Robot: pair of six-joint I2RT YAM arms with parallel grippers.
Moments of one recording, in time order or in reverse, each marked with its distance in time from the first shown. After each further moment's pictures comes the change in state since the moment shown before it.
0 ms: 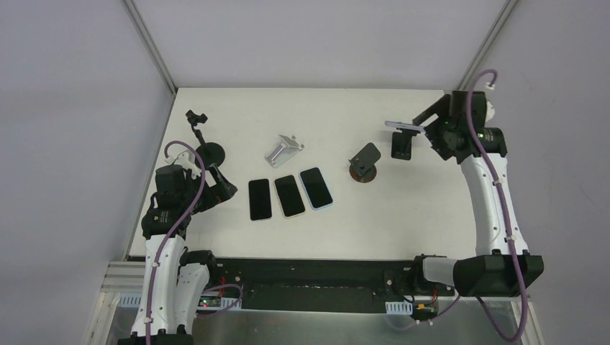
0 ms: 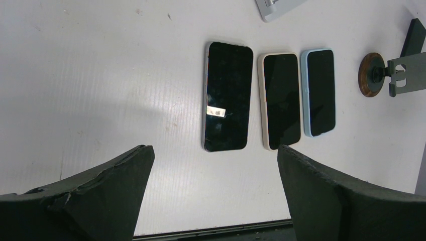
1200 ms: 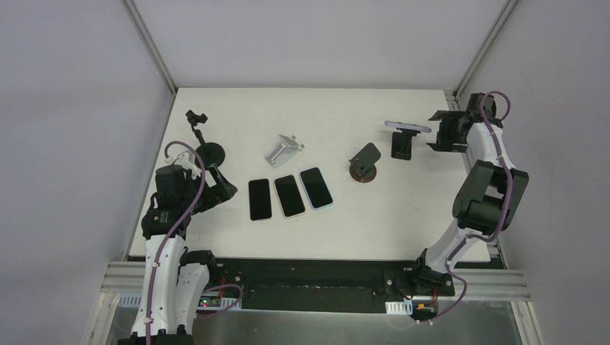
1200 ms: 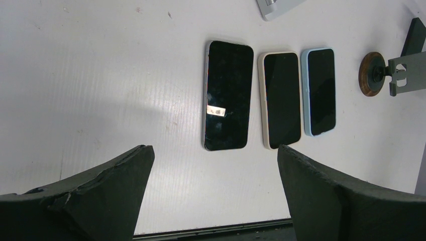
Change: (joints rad) left arm 0.000 -0.002 0.000 -0.005 0.000 0.000; right arm -0.406 0.510 -0.005 0.279 -0.350 0.558
